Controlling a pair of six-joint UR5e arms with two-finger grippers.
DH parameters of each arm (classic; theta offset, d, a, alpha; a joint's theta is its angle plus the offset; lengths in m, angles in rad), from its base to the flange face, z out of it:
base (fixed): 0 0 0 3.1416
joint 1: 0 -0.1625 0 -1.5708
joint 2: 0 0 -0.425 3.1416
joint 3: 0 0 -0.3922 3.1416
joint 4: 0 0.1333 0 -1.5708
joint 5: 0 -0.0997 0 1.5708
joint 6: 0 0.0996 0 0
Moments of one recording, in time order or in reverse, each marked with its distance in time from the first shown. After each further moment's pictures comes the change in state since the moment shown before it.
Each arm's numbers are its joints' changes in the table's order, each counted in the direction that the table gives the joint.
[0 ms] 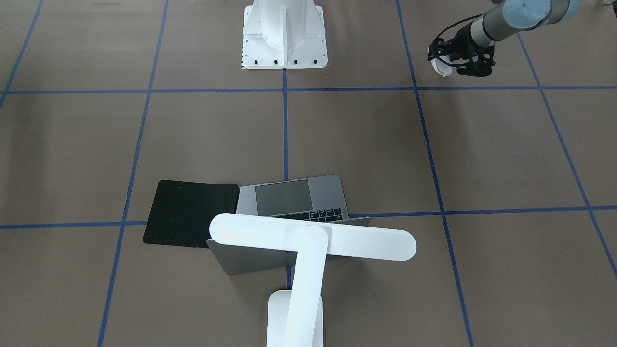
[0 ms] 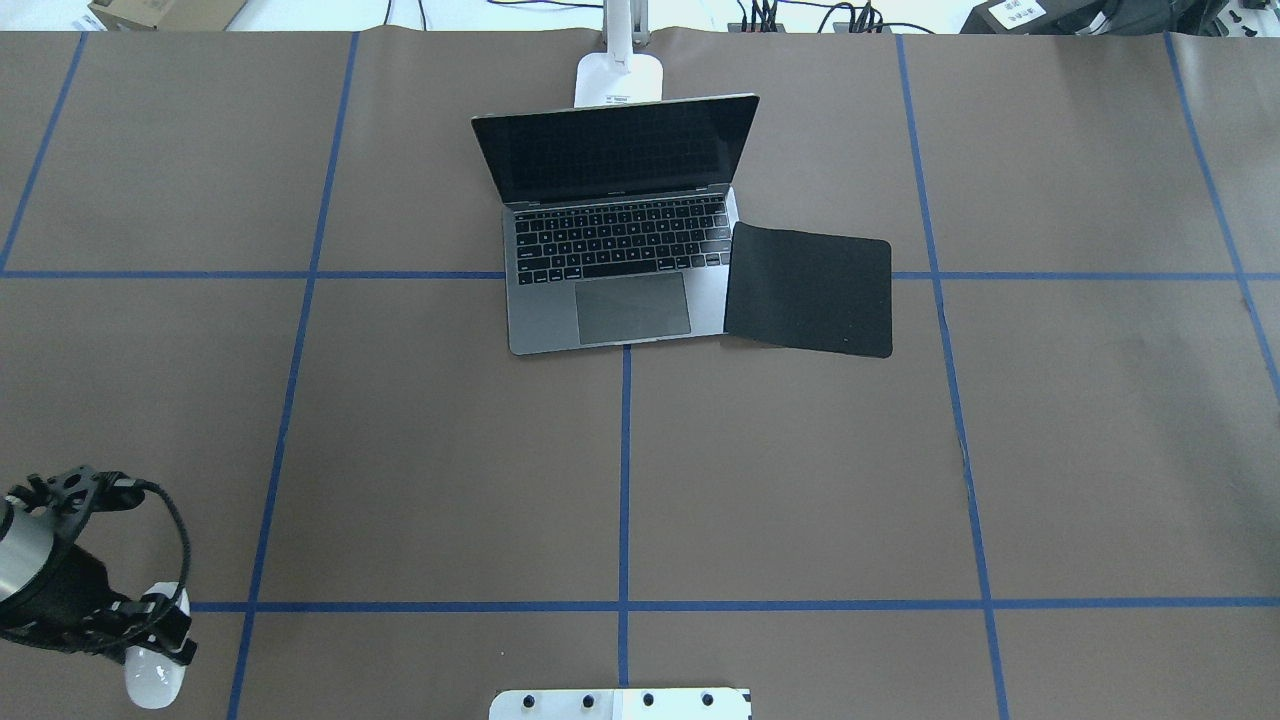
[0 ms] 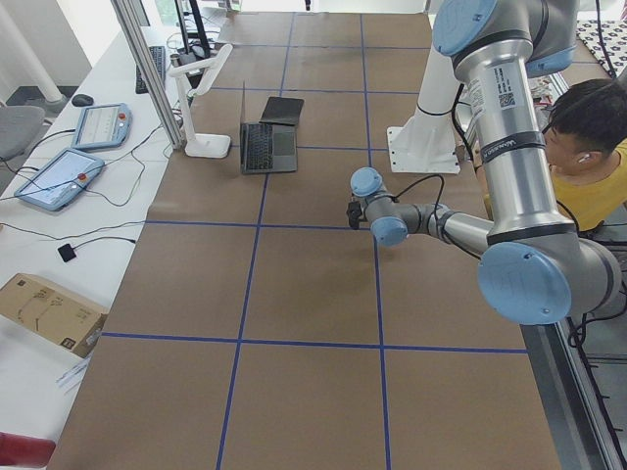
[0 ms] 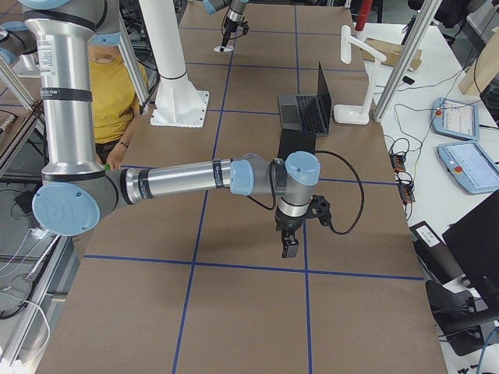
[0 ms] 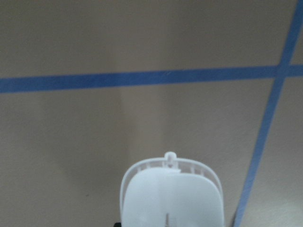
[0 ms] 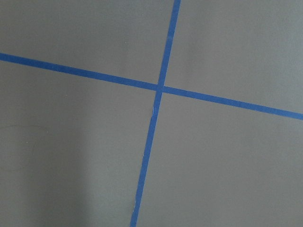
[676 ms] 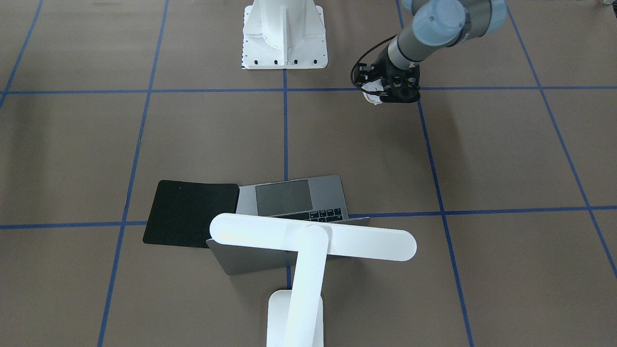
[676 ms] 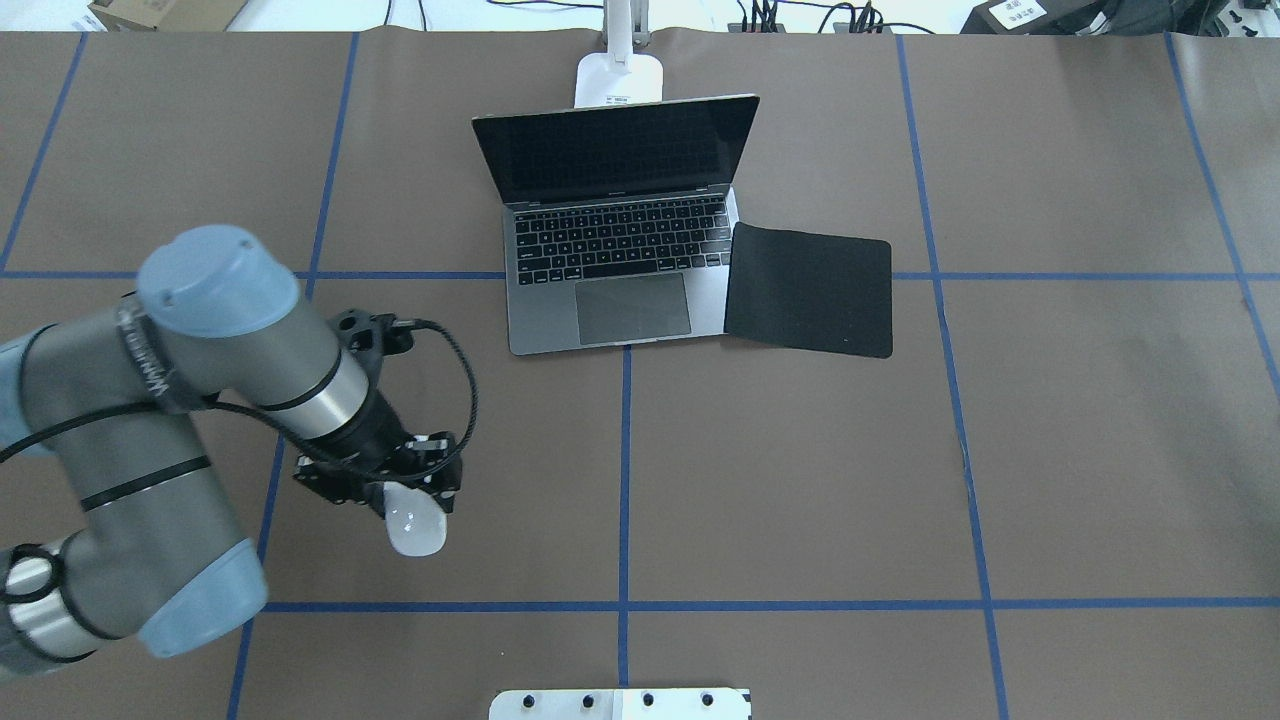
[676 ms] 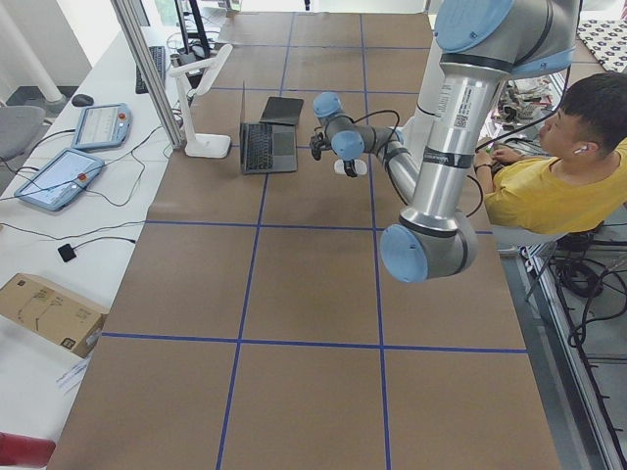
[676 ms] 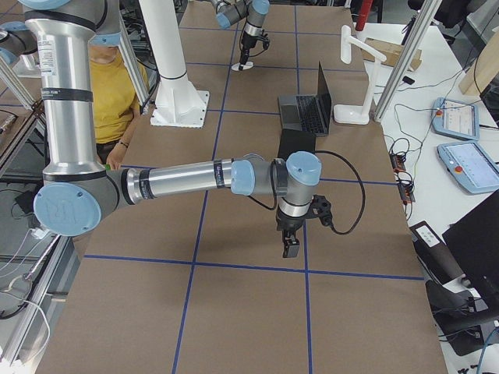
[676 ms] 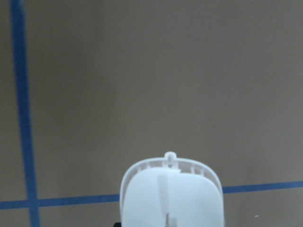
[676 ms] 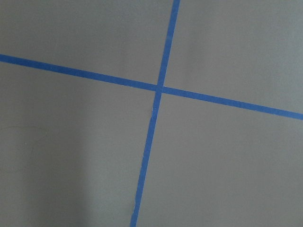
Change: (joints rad) left arm 0.063 -0.688 -0.092 0.631 -0.050 0.001; right arm -0.001 0.004 0.003 0.000 0.000 0.003
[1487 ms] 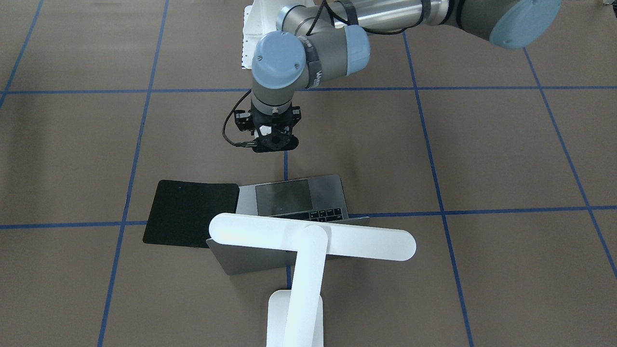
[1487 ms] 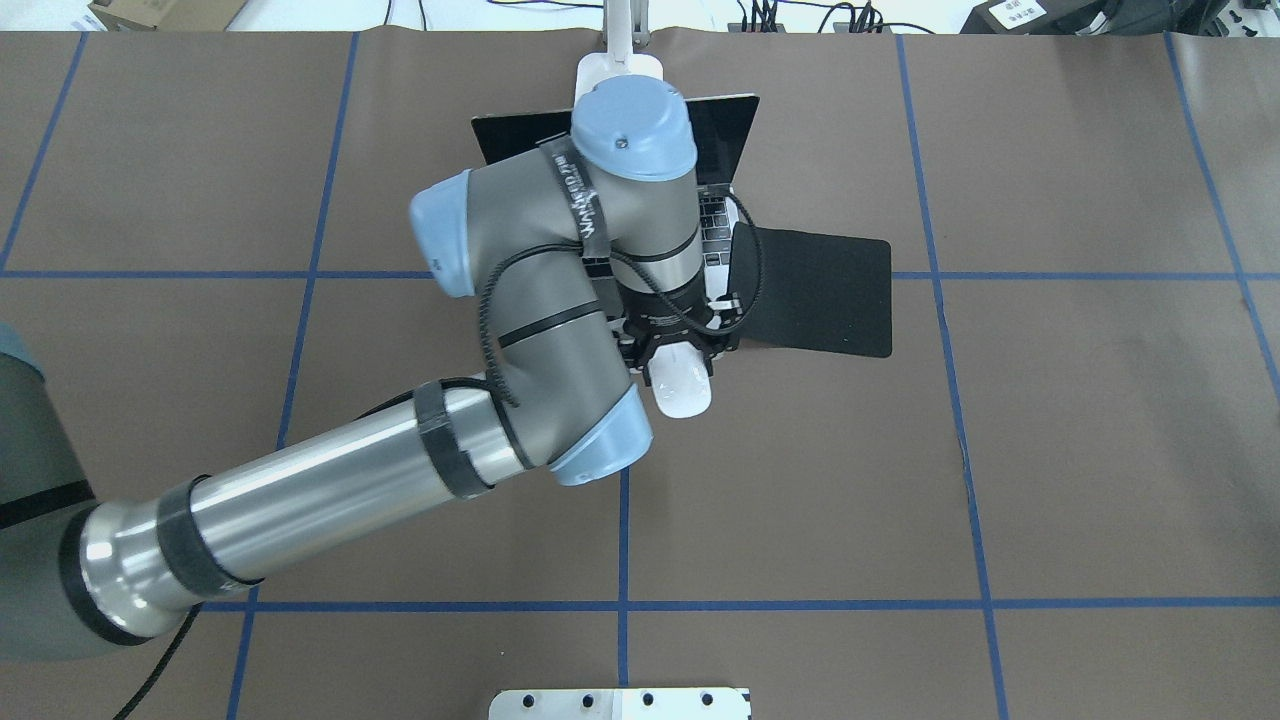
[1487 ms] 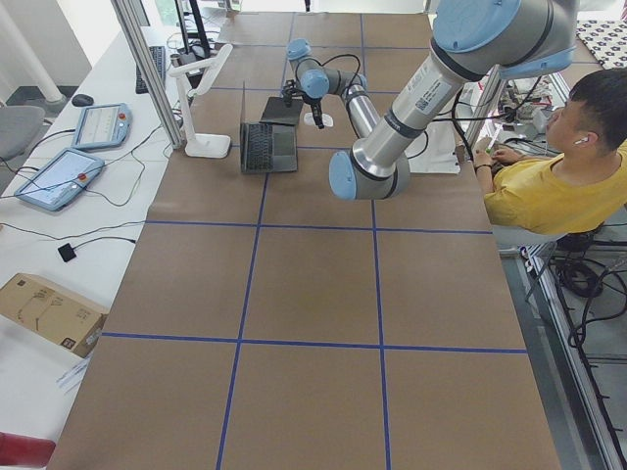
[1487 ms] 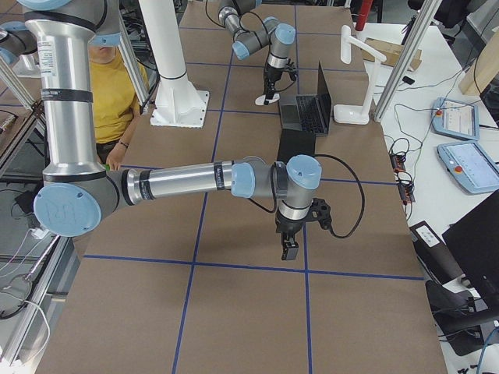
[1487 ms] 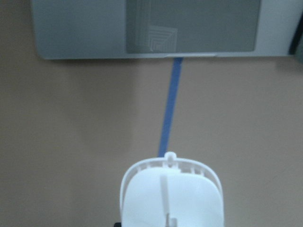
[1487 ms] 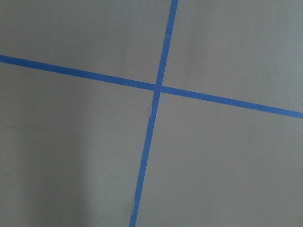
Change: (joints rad) left arm -0.002 -0.666 -0.677 -0.054 -0.113 -0.096; right arm 0.001 0.000 0.015 0.000 0.000 0.001
